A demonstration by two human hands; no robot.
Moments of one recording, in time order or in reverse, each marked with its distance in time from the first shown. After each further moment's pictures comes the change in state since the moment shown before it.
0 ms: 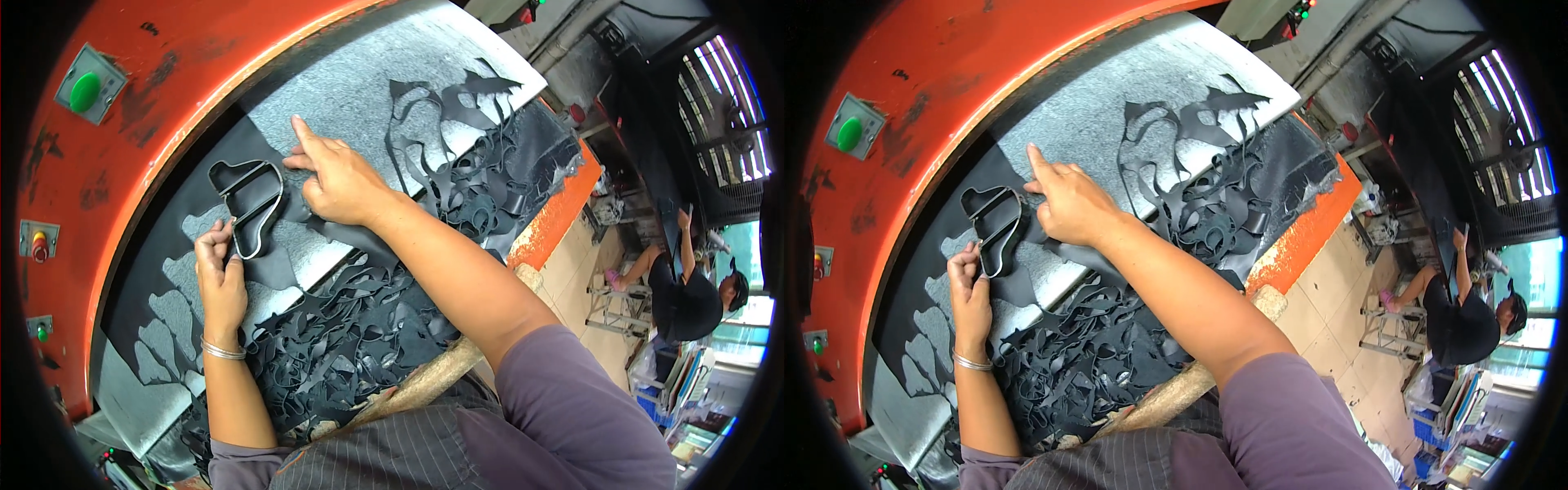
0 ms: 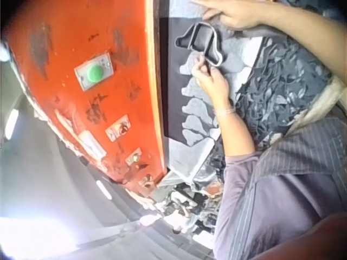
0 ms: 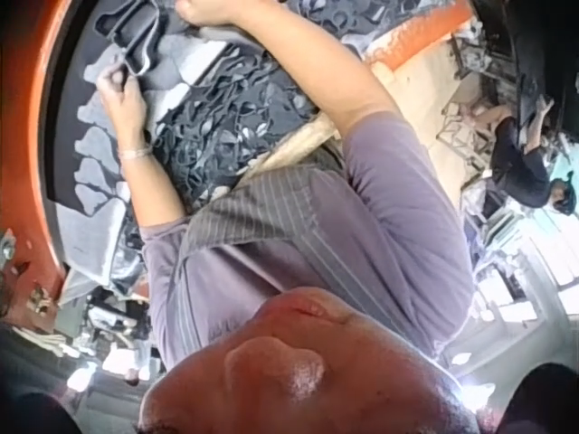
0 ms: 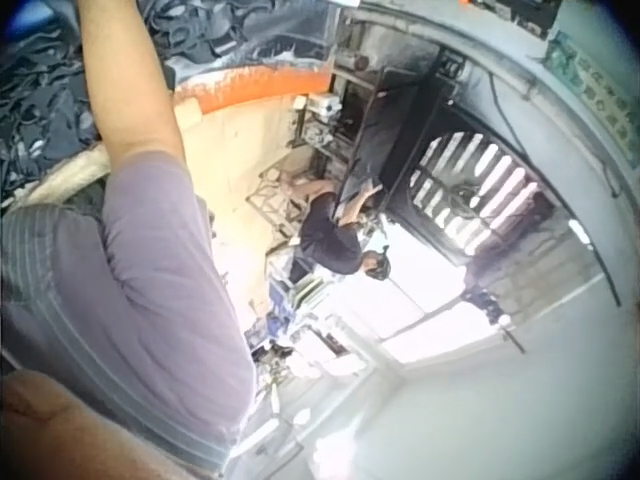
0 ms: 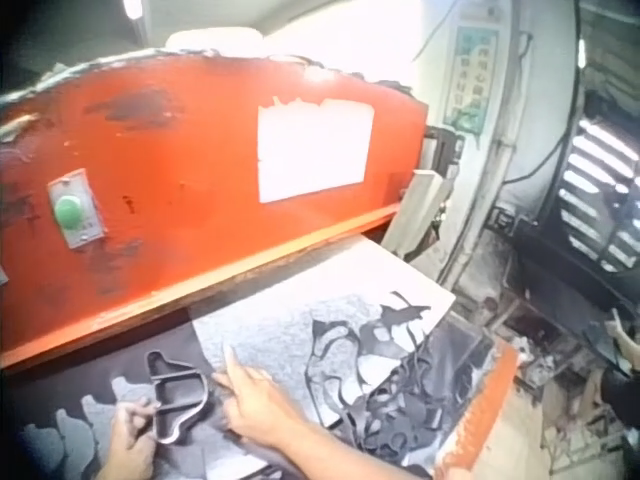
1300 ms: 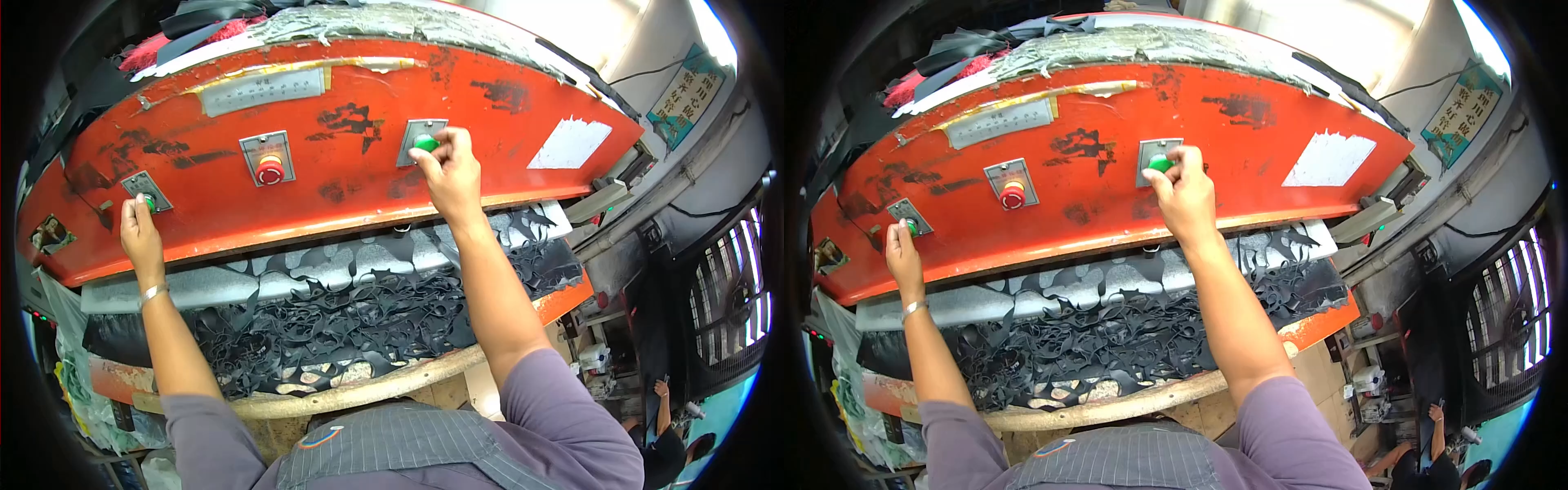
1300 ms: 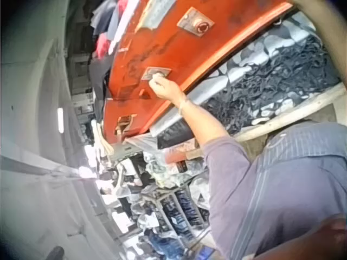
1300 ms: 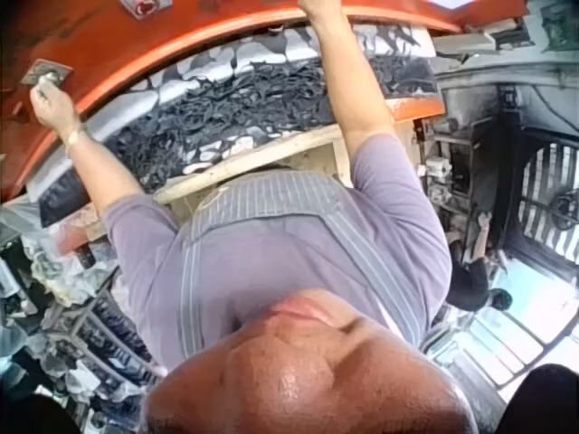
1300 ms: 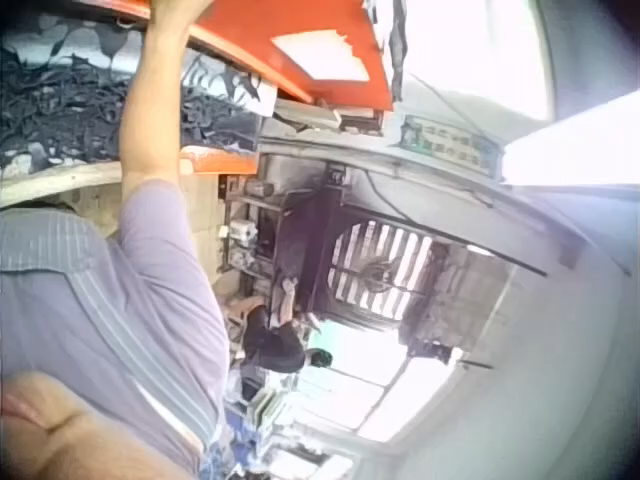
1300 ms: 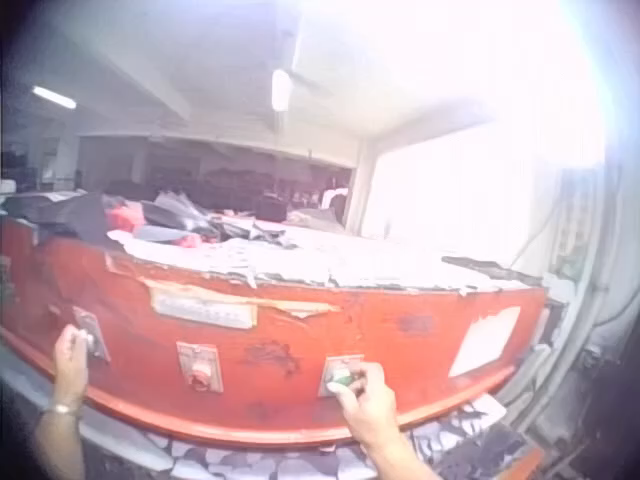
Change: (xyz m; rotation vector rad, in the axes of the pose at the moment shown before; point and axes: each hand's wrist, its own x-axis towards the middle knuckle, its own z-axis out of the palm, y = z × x) left_hand -0.232 0.057 -0.313 0.308 1.149 0.272; right_hand -0.017 -0.254 -0.010 0.061 0.355 -0.211
